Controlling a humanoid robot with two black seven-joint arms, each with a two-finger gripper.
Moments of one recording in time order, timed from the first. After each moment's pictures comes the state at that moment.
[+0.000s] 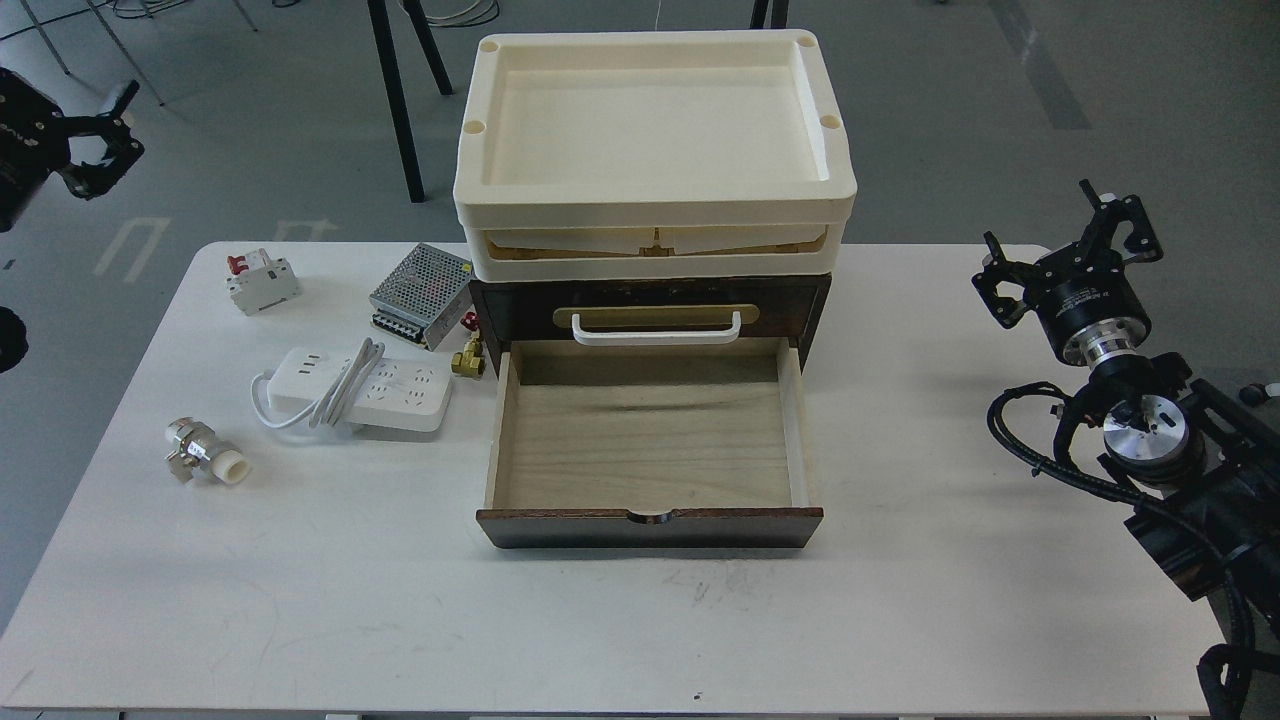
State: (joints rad) left arm -0.71 0.83 -0.88 -0.87 0.11 -0.49 -0.17; right arm 0.63 -0.32 0.89 0.59 0.16 0.39 0.28
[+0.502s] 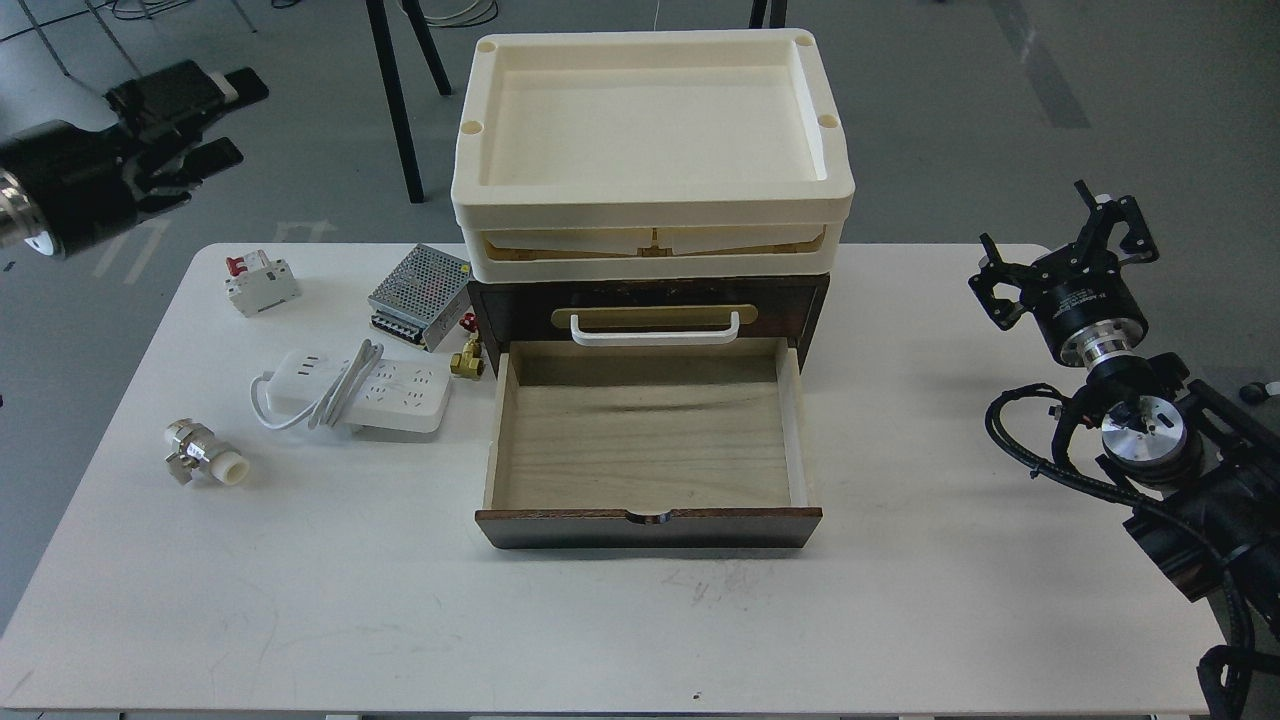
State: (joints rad) left arm -0.69 0.96 -0.77 -1.24 1.14 -0.38 -0.19; right arm 0.62 -0.32 0.88 0.59 0.16 0.39 0.28
